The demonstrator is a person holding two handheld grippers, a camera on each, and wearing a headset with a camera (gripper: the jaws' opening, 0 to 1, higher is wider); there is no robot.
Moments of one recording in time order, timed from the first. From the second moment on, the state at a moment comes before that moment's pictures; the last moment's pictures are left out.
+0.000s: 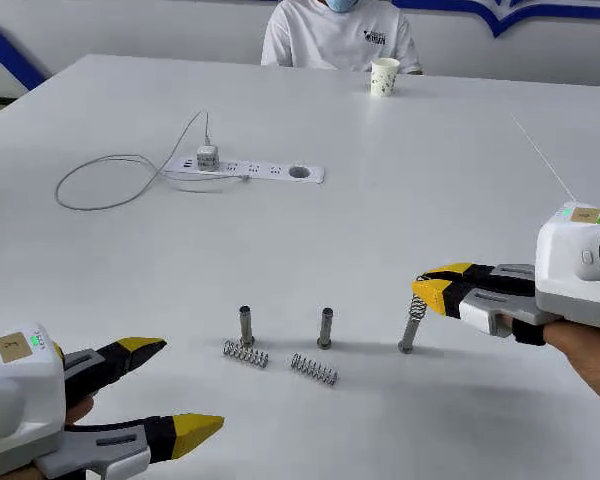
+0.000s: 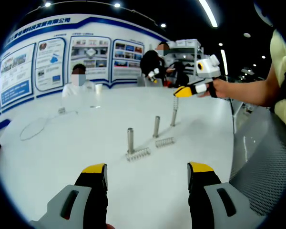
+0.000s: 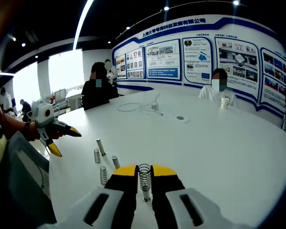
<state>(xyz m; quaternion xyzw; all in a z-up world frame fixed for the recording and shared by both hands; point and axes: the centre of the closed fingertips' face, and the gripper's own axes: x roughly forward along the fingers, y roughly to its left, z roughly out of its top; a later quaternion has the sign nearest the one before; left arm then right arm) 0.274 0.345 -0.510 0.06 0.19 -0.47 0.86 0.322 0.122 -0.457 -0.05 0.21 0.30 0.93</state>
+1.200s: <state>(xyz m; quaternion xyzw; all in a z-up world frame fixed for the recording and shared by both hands) 0.273 0.345 -0.515 0.06 0.20 -0.47 0.86 0.321 0.119 -0.483 -0.05 0.21 0.31 0.93</state>
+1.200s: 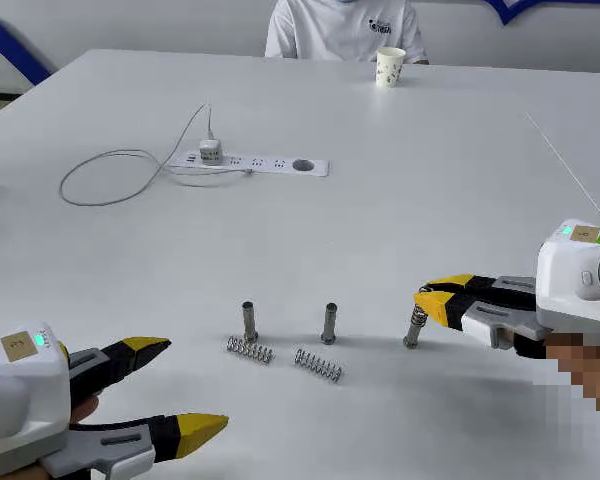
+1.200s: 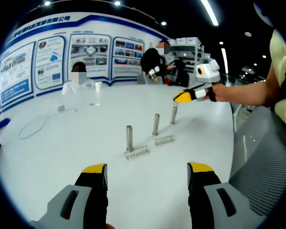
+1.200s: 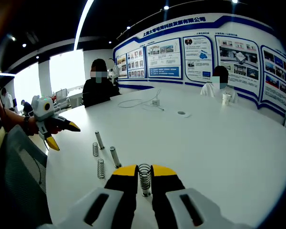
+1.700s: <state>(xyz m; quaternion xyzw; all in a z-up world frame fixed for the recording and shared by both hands) 0.273 0.344 -0.520 0.06 0.21 -0.47 0.86 0.322 0.121 -0.498 -0.05 0.22 0.31 0.92</state>
